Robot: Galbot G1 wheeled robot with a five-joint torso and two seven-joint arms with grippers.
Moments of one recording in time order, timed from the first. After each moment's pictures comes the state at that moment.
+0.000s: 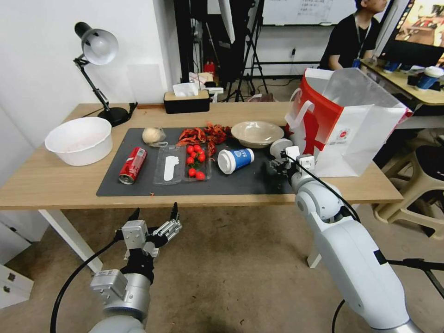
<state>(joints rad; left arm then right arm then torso) 1.82 -1.61 -0.45 -2.40 -0.14 0.18 -0.05 -0.85 1.20 0.24 1.77 0.35 -0.71 0.24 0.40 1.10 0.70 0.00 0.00</state>
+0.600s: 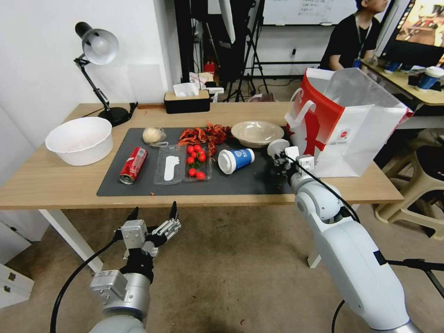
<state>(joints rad) 1.82 -1.61 -0.45 -2.40 -0.13 0.16 -0.06 -0.85 1.20 0.24 1.78 0.36 -0.72 0.24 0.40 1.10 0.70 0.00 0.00</state>
